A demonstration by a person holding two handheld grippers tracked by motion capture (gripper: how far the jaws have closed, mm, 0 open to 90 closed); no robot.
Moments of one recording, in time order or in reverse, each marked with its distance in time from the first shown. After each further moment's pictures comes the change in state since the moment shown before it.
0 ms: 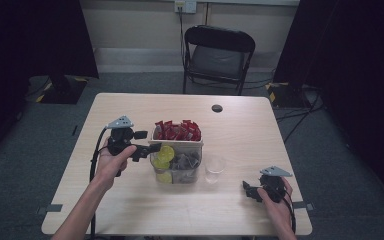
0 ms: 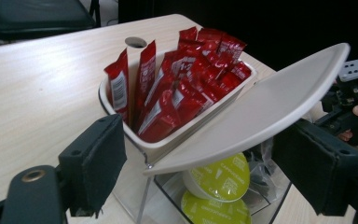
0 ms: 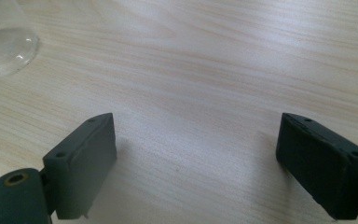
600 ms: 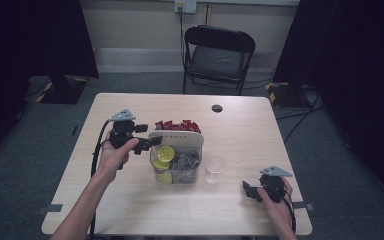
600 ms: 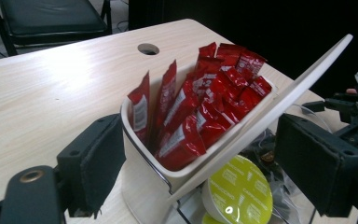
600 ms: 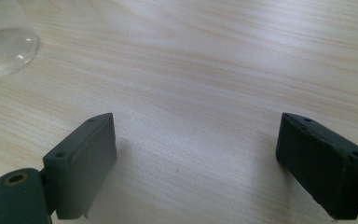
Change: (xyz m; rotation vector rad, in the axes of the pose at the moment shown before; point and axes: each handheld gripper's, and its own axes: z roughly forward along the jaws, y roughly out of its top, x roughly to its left) left arm 0.010 0.013 0.009 0.002 0.032 -0.011; right arm 0.000 0.000 0.000 0.000 0.001 0.000
